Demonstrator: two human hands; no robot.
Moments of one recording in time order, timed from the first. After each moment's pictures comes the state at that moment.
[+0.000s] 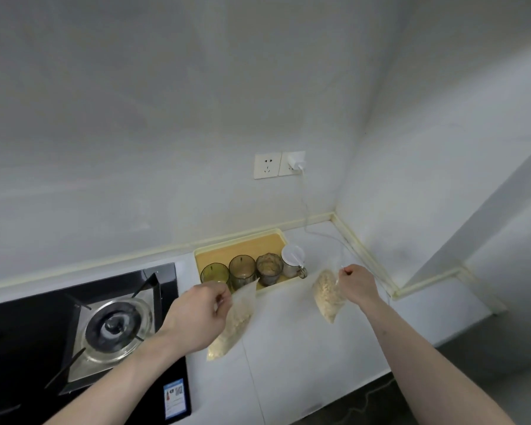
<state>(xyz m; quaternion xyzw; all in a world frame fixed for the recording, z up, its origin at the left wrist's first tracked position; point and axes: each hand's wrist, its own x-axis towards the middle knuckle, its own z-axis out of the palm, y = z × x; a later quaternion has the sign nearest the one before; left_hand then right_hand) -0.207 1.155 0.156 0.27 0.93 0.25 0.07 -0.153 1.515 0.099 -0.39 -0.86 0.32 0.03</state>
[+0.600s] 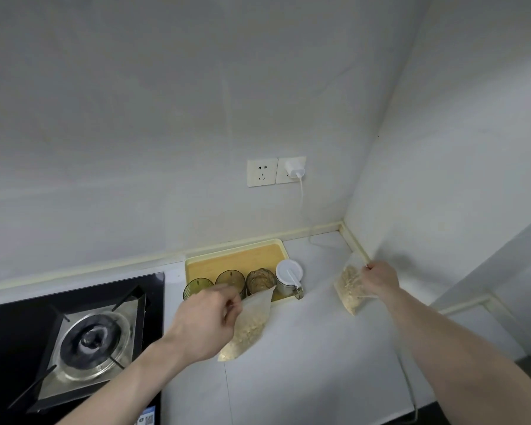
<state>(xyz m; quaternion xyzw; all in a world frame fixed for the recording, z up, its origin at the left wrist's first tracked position) -0.231 1.244 0.155 0.28 0.93 0.22 0.05 -0.230 1.659 0.065 -0.41 -0.88 0.23 -0.02</state>
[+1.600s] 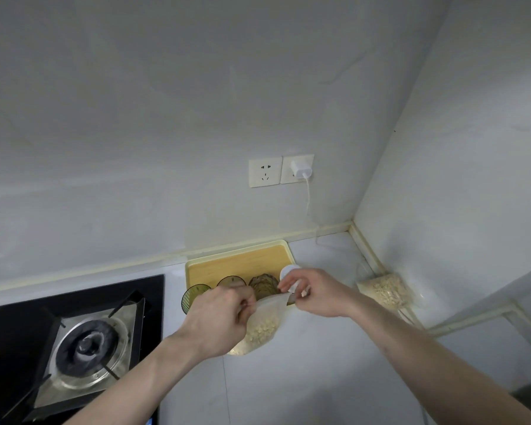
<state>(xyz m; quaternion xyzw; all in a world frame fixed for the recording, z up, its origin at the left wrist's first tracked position) -0.271 1.279 0.143 0.31 0.93 0.20 0.08 -0.251 1.537 0.118 0.00 -0.90 0.41 -0.17</state>
